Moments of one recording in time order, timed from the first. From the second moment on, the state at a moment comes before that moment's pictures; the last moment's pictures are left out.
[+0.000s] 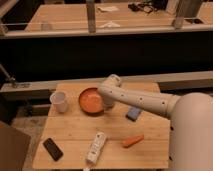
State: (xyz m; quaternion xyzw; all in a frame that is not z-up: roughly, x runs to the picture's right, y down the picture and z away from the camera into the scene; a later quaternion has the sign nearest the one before) arm 0.008 0.131 0.884 -0.28 -0.06 -0.06 0.96
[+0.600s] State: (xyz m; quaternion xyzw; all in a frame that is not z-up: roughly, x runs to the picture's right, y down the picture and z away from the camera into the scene) arm 0.004 0.127 0.886 -0.28 -0.06 -0.06 0.96
